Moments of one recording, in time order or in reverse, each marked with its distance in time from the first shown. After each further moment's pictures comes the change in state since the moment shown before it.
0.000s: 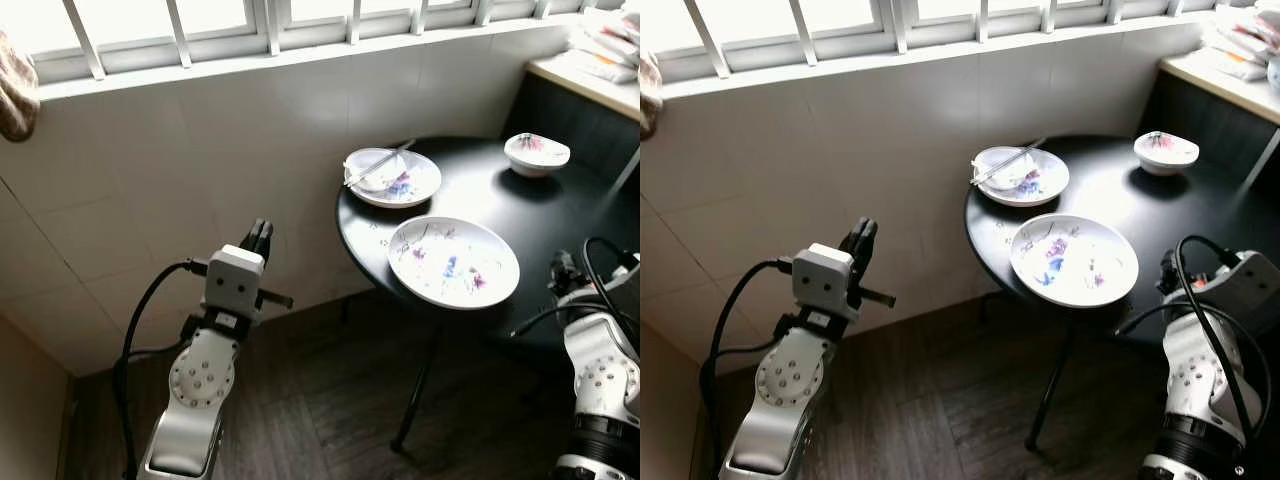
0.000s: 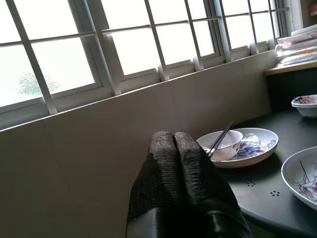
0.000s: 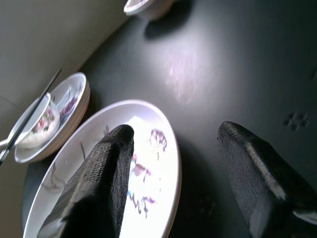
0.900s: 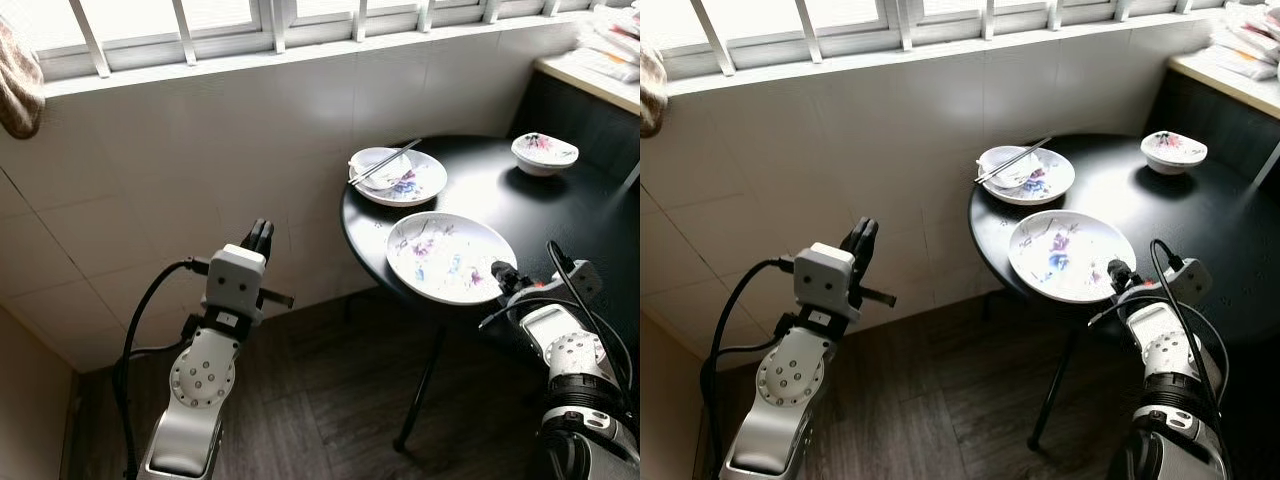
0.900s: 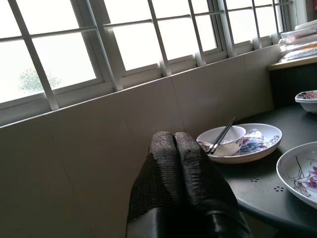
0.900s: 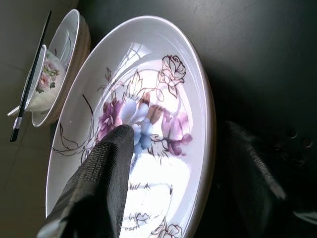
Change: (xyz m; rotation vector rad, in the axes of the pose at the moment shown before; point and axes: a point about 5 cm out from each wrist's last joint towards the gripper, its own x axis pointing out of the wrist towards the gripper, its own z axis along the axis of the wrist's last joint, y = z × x) left arm 0.000 0.000 -0.001 0.006 0.010 -0.001; right arm 0.035 0.014 -0.035 0.217 0.237 0.022
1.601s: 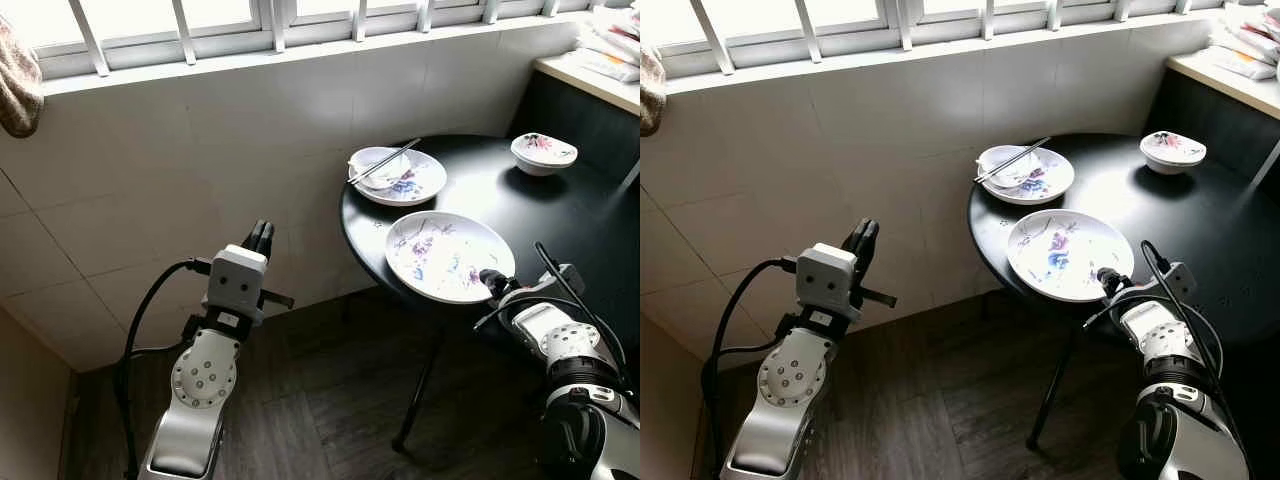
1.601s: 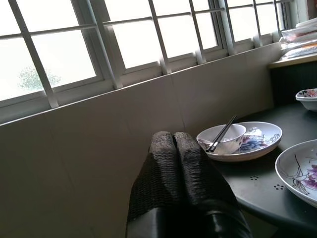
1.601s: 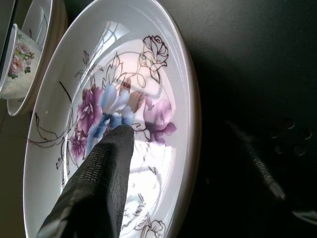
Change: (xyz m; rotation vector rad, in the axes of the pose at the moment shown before) left arm 0.000 -0.001 -0.001 0.005 0.009 0.003; right arm 0.010 -0.002 -0.004 -0.023 0.087 -0.057
